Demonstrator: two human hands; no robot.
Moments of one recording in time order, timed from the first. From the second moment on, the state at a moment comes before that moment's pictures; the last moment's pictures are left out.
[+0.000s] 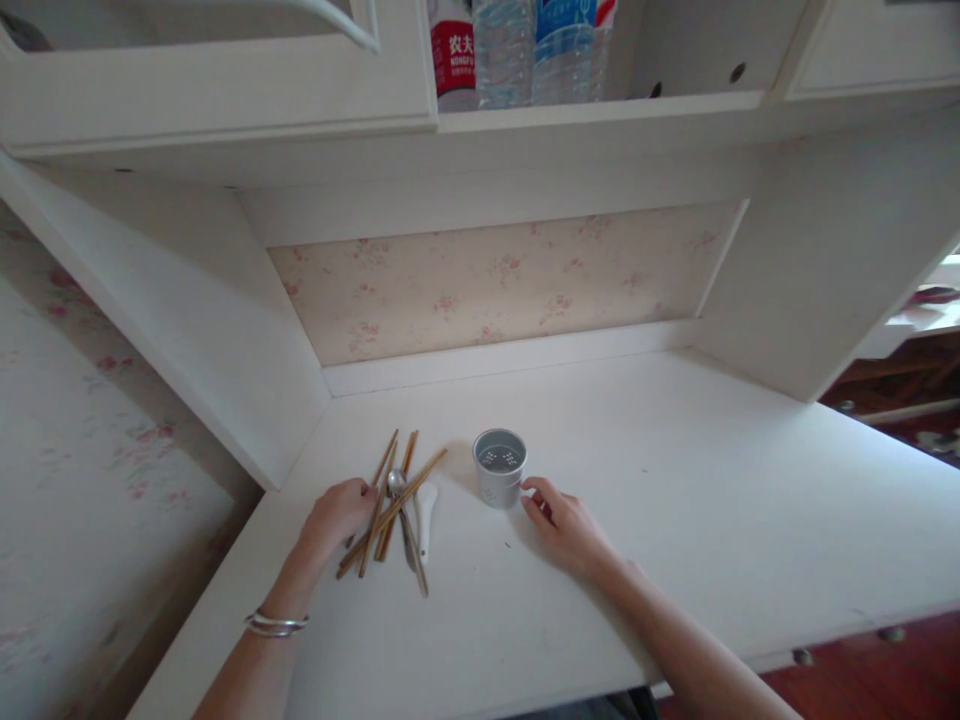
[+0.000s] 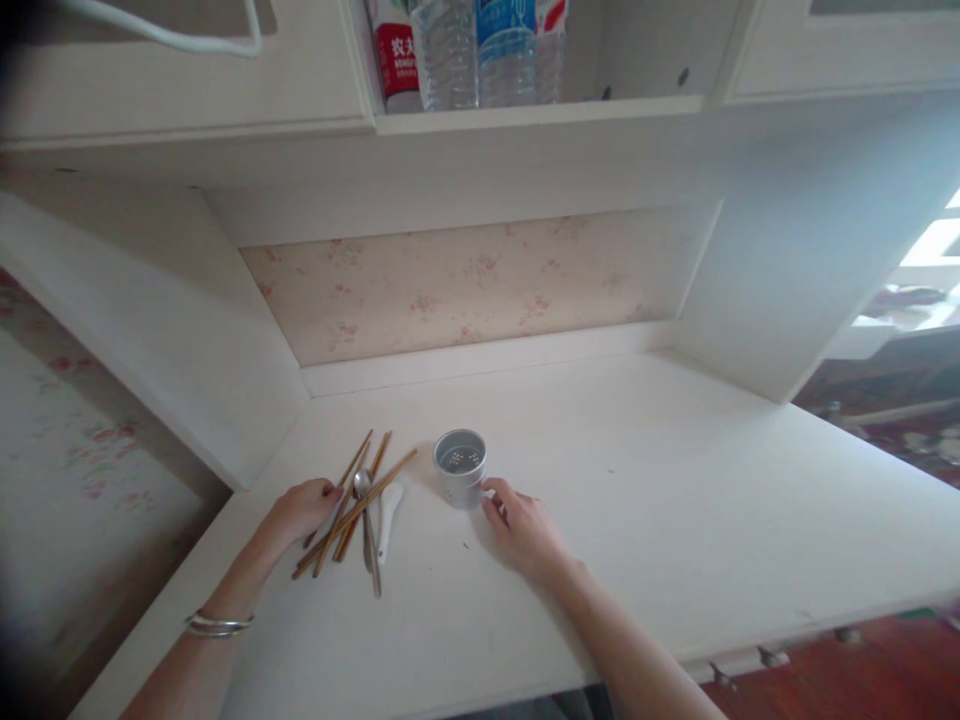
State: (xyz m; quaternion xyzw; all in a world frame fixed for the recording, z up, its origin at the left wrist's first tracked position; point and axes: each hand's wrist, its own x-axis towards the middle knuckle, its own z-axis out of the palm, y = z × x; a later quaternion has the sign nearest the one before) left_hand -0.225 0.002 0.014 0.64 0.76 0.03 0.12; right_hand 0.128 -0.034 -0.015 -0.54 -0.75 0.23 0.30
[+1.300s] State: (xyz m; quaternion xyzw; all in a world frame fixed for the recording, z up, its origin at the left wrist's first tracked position) left_hand -0.041 0.055 0.102 0.45 0.25 0.65 0.55; right_hand 0.131 -0.033 -0.013 -0.53 -0.77 0.22 0.28
